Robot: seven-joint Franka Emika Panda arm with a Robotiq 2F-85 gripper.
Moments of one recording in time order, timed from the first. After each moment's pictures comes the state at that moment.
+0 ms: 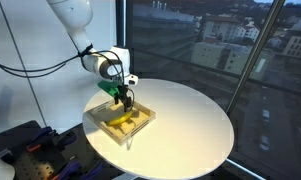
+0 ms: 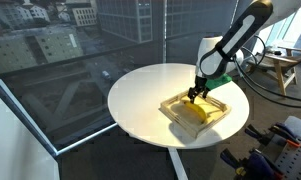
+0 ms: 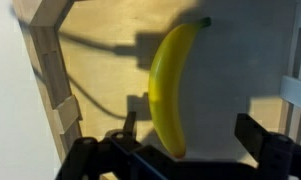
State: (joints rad) arm 0.03 0.44 -0.03 -2.27 0.03 2.70 0.11
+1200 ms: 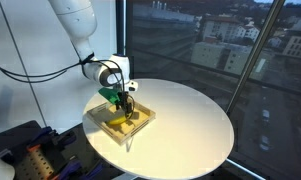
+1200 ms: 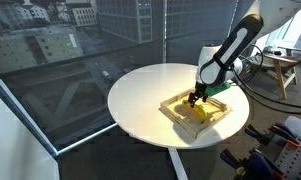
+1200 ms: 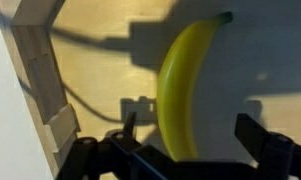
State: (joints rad) arm 0.03 0.52 -0.04 -2.27 0.03 2.80 0.11
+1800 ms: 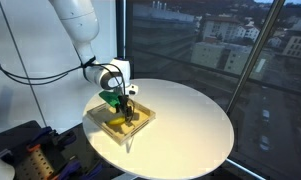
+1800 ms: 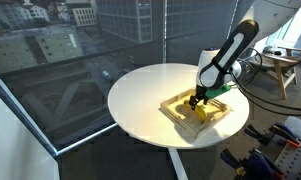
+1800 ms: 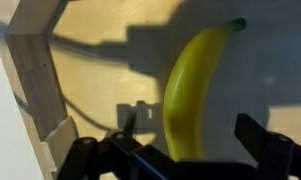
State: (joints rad) arm 0.03 0.56 -0.05 -2.25 0.03 2.80 0.11
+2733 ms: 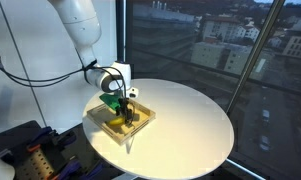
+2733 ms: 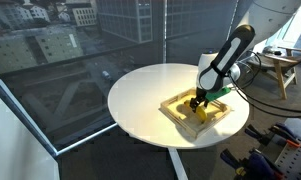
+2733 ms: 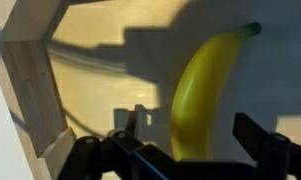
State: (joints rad) arm 0.03 0.60 -0.05 -2.23 0.03 2.80 0.11
